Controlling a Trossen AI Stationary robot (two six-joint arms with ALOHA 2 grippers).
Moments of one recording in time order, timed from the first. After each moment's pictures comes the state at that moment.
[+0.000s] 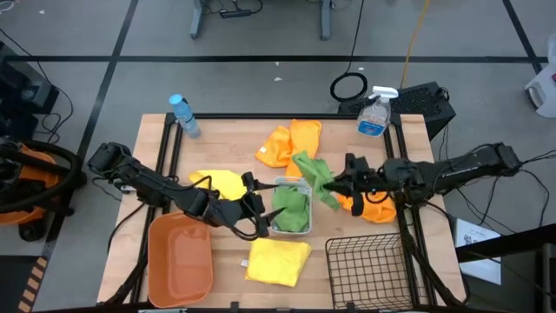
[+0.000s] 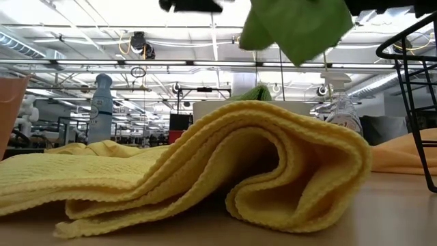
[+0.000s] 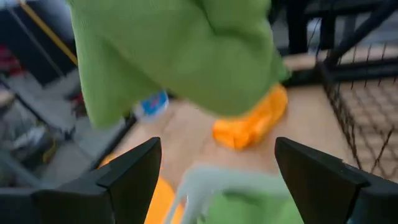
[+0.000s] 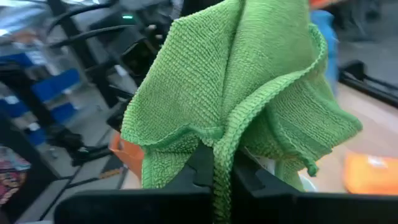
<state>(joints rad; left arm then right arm) -0.39 1.52 1.02 0.21 -0.71 0.10 0.17 0.87 0.56 0.25 0.15 0.39</state>
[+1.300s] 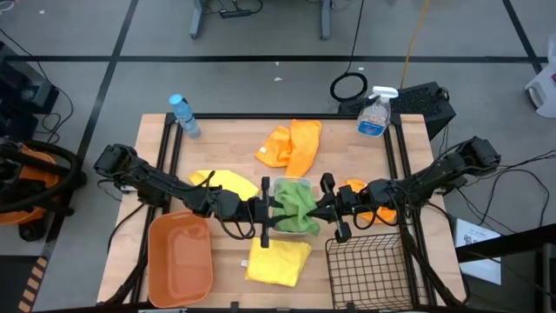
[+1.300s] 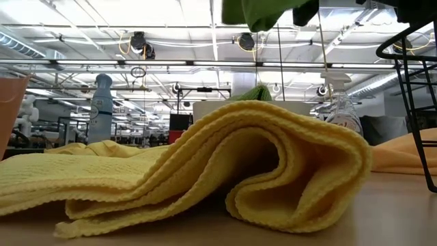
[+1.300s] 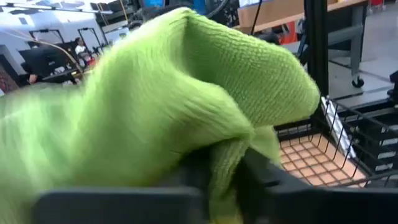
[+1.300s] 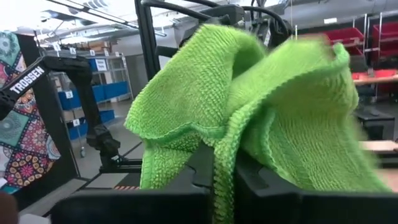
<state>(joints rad) -0.34 1.58 1.02 0.54 -0.32 0.25 0.32 1.27 0.56 0.89 0.13 0.15</state>
